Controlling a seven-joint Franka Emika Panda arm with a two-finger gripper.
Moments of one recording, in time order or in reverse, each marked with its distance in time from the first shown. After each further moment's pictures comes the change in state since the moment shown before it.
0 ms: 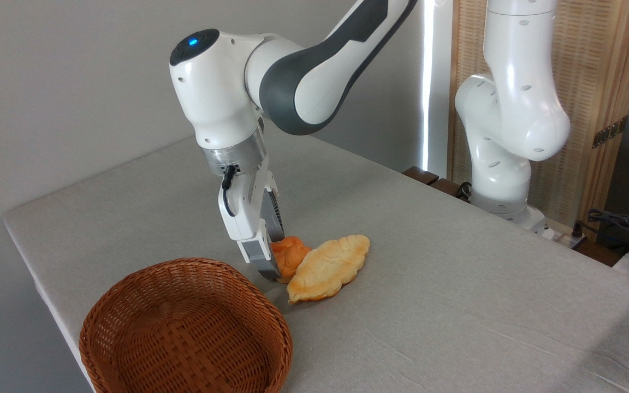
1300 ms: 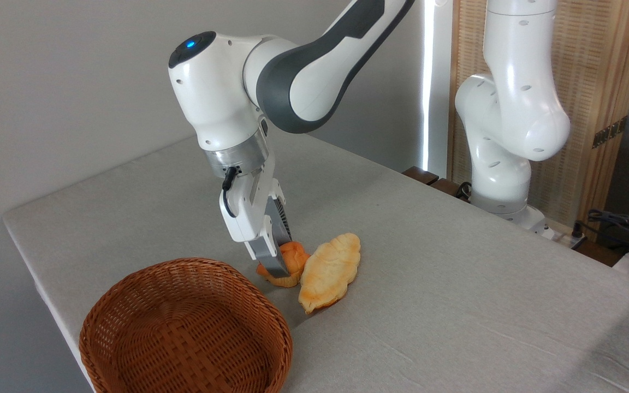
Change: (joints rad) arm -0.001 0.002 -0.001 -0.001 0.062 -0.024 0.006
